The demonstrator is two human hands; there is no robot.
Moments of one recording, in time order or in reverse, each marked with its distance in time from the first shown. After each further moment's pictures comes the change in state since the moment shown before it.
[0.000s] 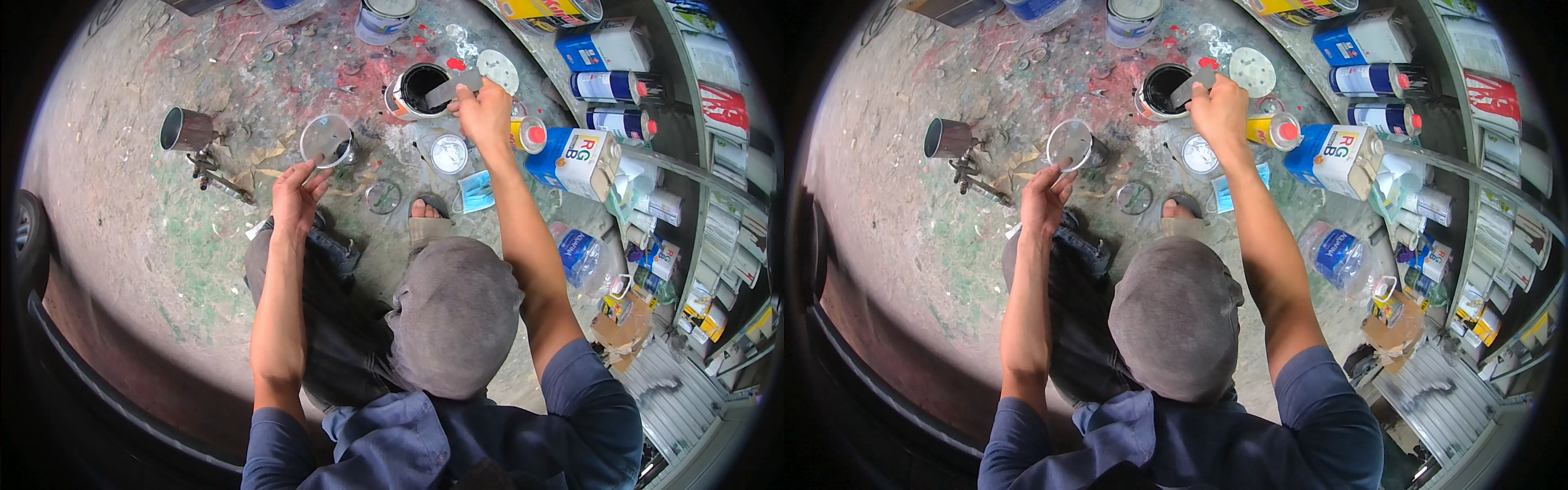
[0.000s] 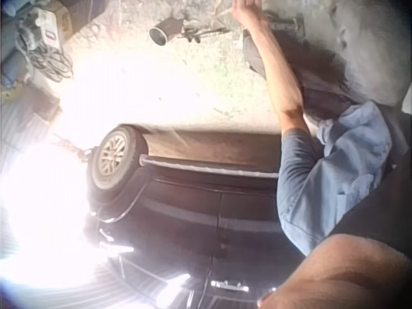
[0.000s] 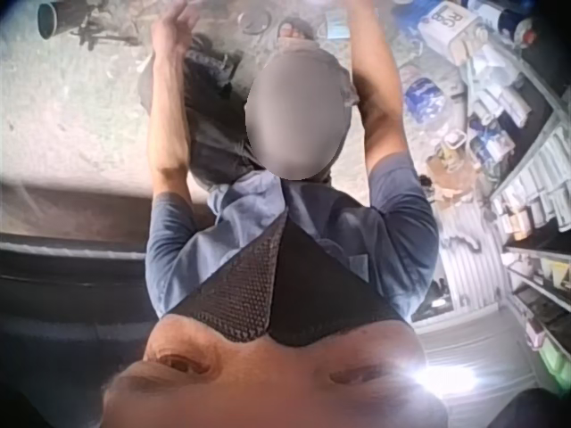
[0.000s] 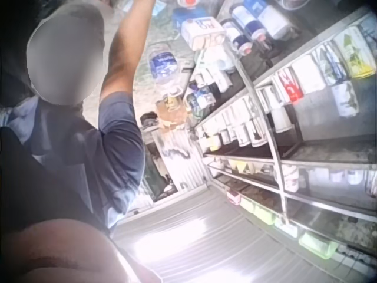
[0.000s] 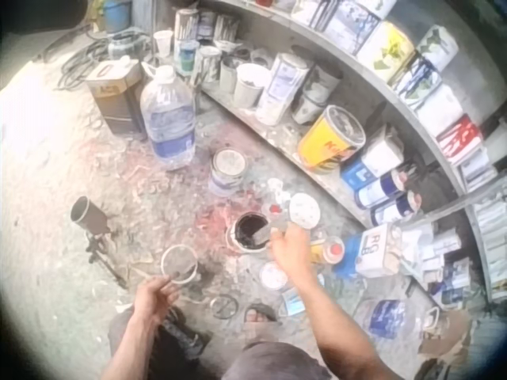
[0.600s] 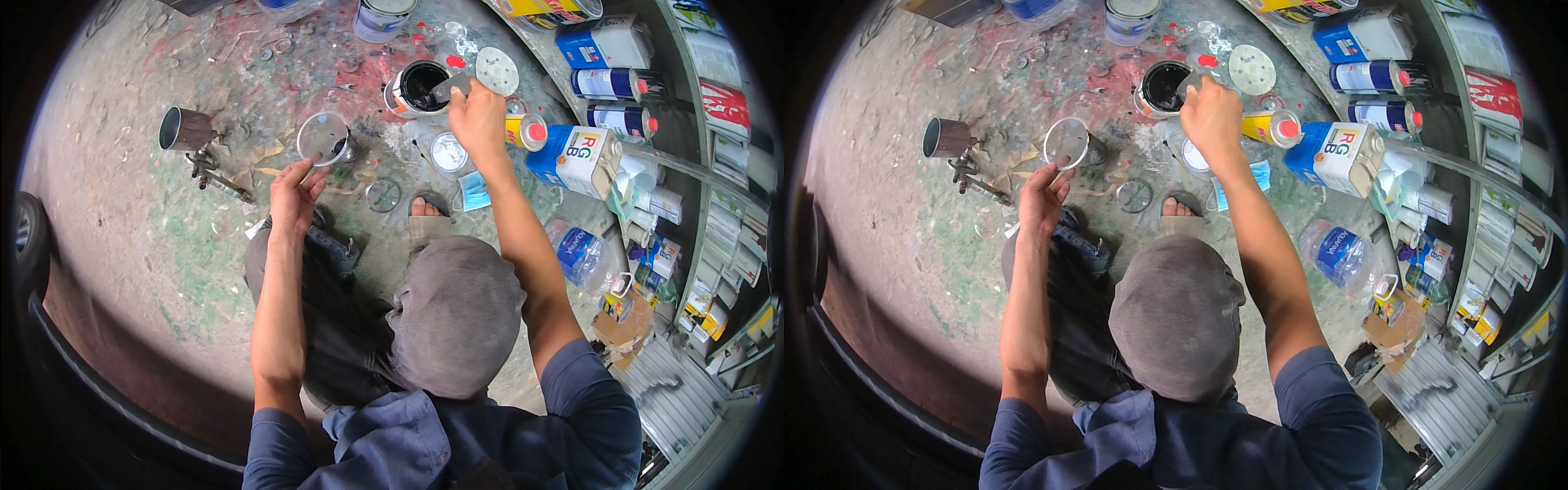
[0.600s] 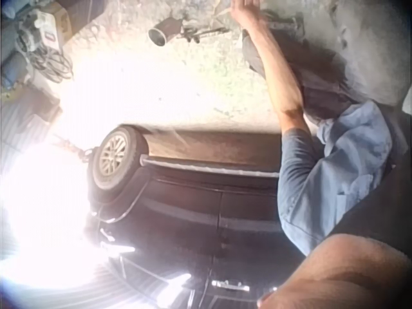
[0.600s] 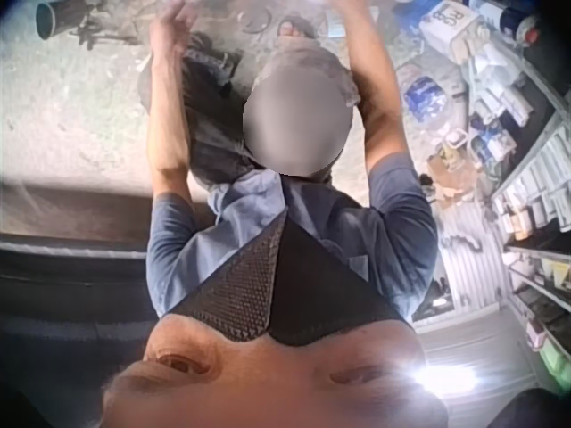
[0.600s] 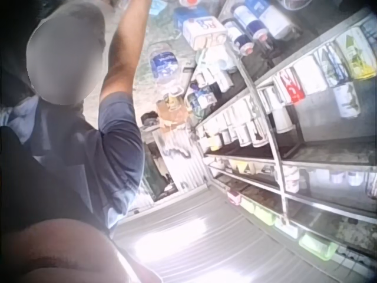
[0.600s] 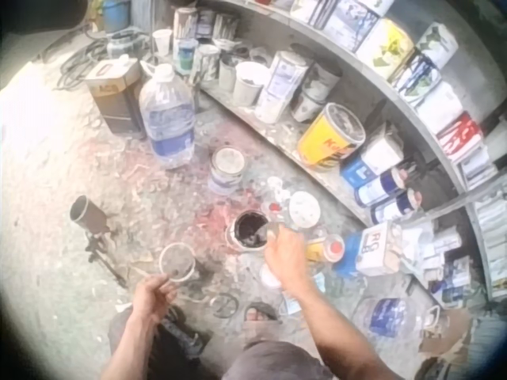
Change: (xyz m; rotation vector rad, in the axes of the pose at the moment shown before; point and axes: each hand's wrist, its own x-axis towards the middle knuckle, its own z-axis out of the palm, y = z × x) left_hand -0.001 0.002 0.000 -0.003 0.018 0.003; right_hand -0.017 -0.006 0.006 -0.361 0.135 -0.255
